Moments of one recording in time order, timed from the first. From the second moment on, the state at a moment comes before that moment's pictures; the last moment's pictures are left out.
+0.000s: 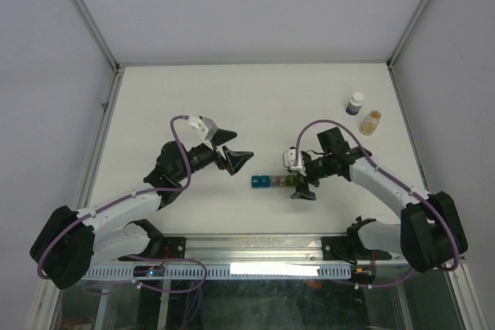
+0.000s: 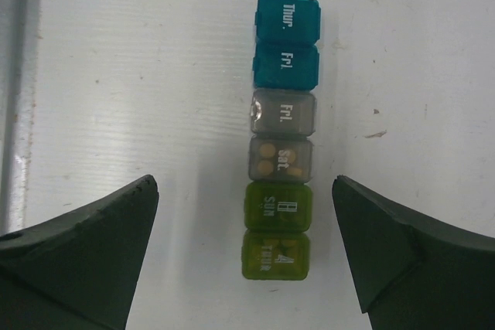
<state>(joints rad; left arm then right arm) -0.67 1.05 0.43 0.70 0.31 -0.24 0.43 1.22 0.66 -0.55 -0.82 -1.07</state>
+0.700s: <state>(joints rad) -0.67 0.89 0.39 0.58 0.24 -0.29 0.60 1.46 0.70 -0.32 -0.47 -0.85</state>
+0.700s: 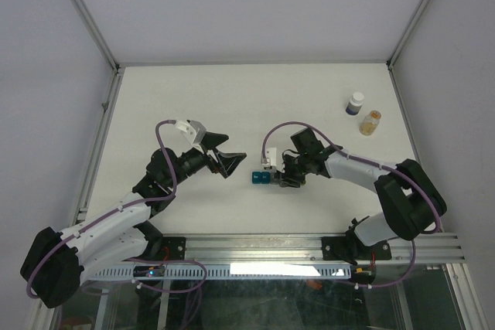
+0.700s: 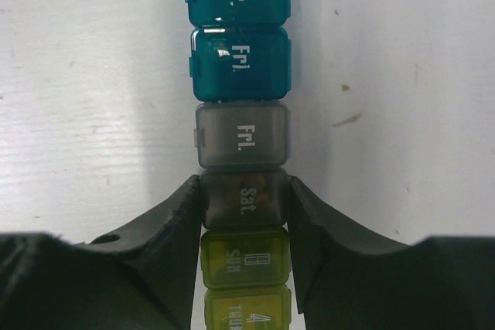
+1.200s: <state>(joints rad) -0.67 0.83 0.36 0.56 0.24 -0.29 0.09 1.28 0.72 -0.45 -0.52 -0.85</state>
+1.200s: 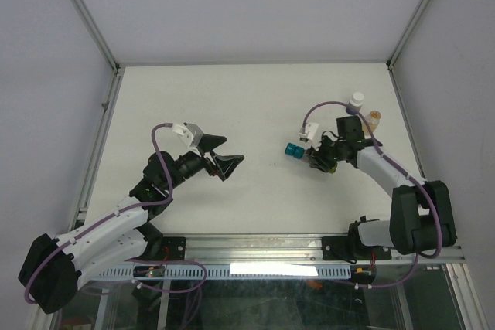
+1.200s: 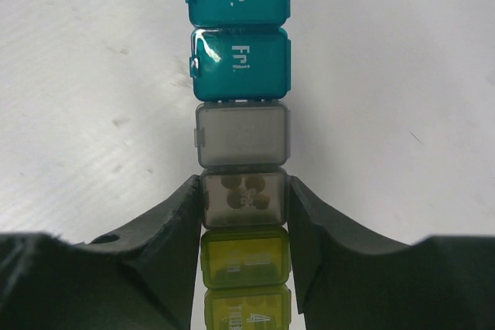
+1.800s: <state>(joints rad) -0.67 0.86 0.36 0.58 0.24 -0.29 -0.44 1.55 1.31 -0.60 -0.60 -0.81</state>
